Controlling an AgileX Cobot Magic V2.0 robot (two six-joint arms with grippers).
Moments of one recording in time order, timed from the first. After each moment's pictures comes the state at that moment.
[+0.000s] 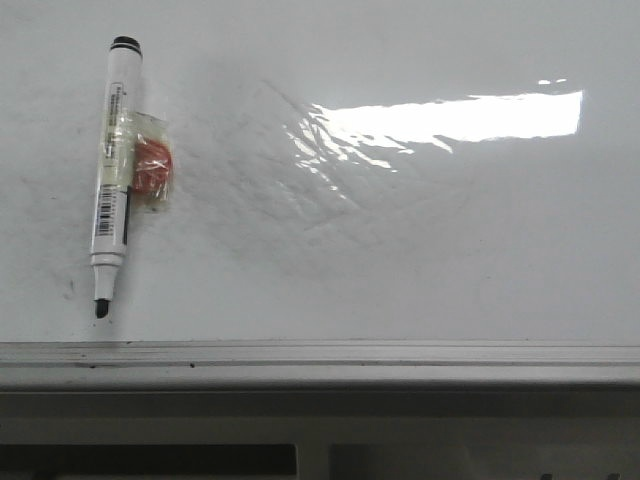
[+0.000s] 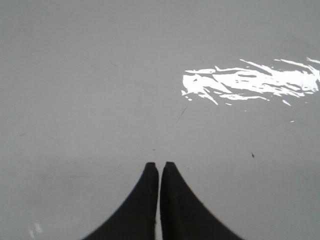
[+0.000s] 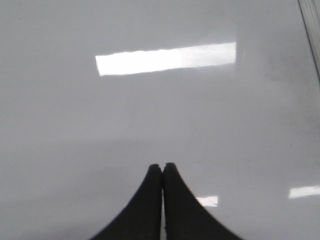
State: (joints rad) left arm -0.01 0.00 -0.01 -0.10 0.06 0.04; right arm -0.20 0.02 0.01 -0.04 0.08 0.03
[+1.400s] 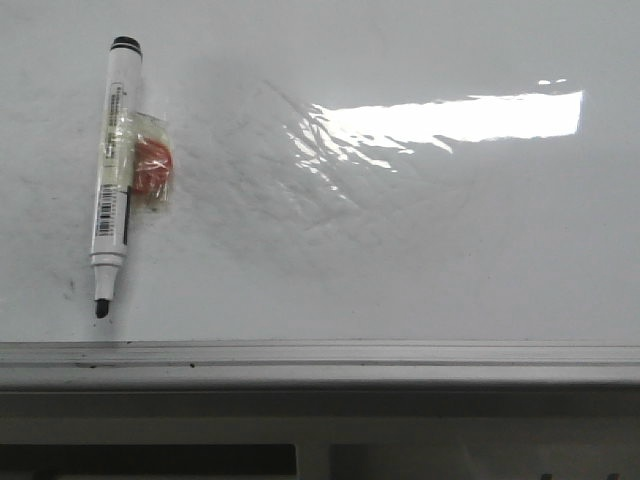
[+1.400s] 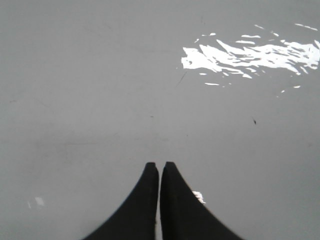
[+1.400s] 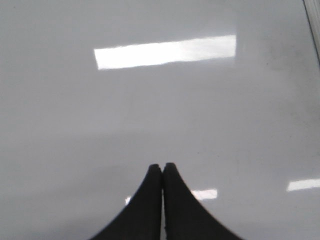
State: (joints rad) left arm -0.01 0.00 -0.01 -0.10 0.15 0.04; right arm -0.20 0.02 0.01 -0.04 0.10 0.03
